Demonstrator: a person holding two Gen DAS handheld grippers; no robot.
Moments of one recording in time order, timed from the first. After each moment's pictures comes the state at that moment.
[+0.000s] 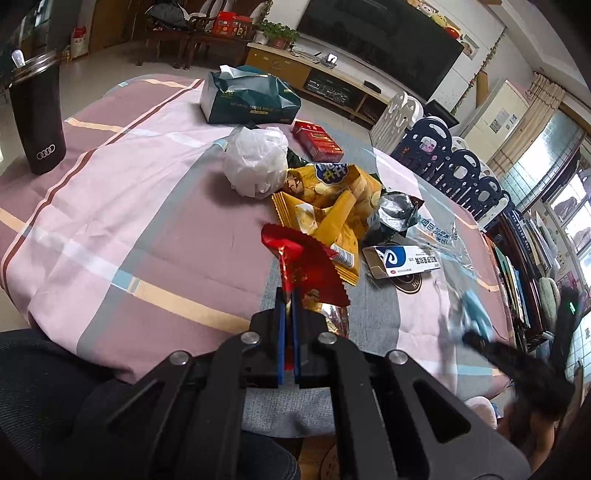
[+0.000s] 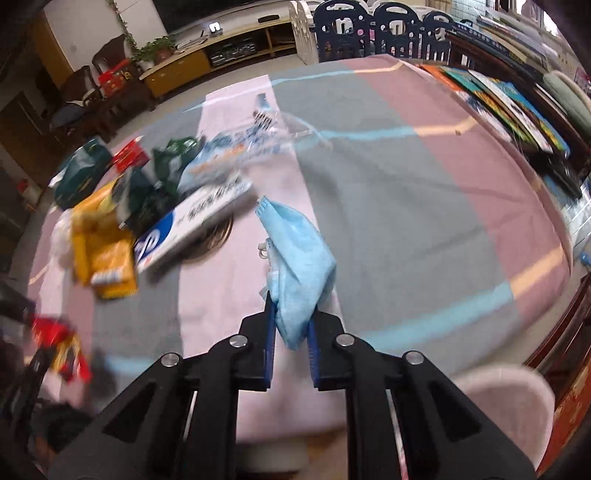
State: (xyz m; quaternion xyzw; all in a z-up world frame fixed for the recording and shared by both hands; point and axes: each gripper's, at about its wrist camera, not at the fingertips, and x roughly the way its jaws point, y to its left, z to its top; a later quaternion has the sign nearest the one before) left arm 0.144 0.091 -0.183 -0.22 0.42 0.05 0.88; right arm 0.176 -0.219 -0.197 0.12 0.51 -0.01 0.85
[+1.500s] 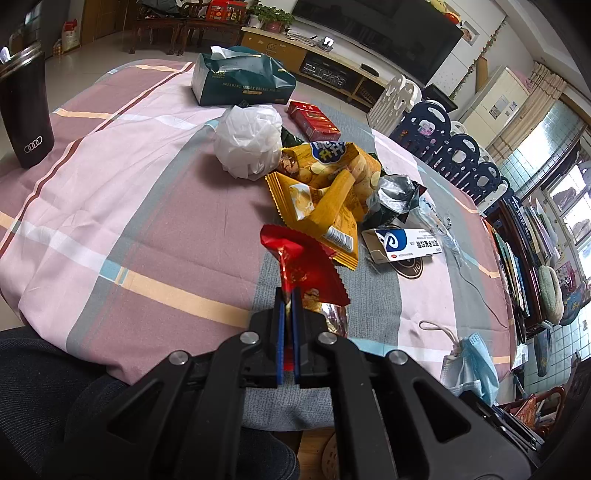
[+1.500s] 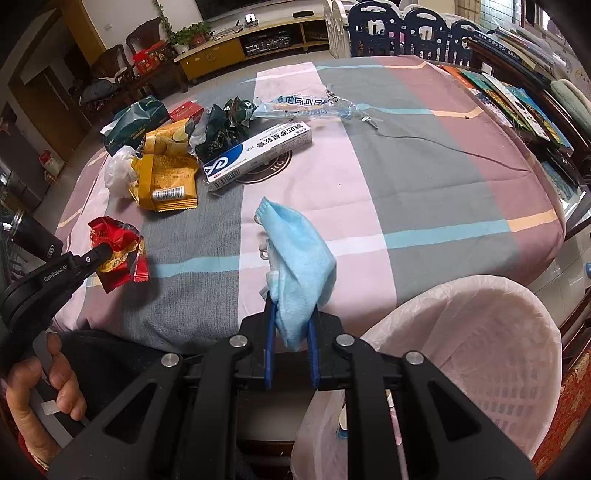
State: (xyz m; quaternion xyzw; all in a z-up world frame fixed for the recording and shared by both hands) left arm 0.152 0.087 -0.192 -0.22 0.45 0.04 0.87; right arm 0.104 -0.175 -0.183 0.09 0.52 0.04 0.85
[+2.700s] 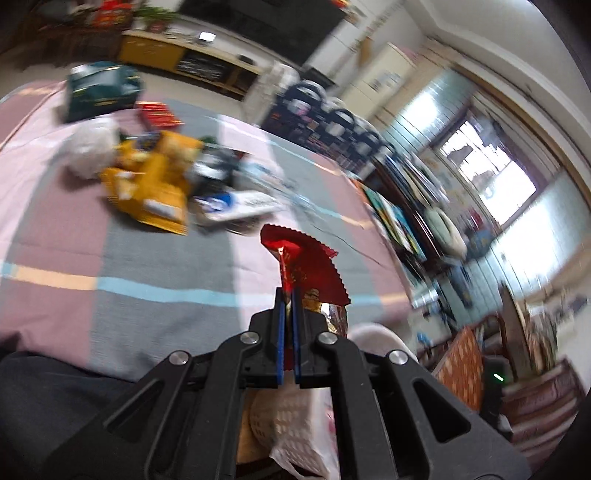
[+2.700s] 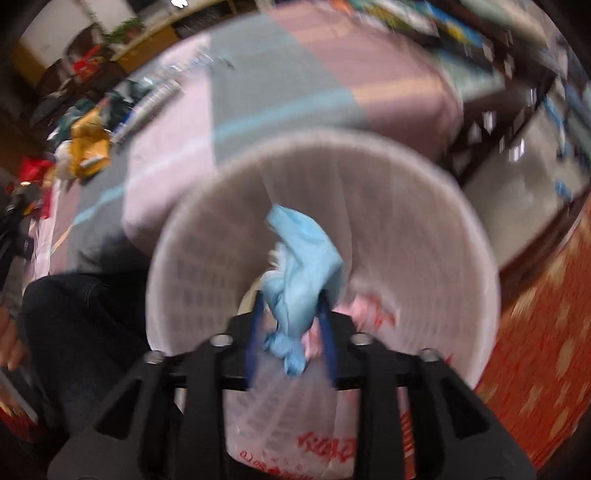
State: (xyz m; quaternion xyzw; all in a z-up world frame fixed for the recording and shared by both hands) left arm 0.110 0.003 -0.143 -0.21 0.41 -0.23 0.86; right arm 0.000 -0.301 -0.211 0.18 0.60 -0.05 0.78
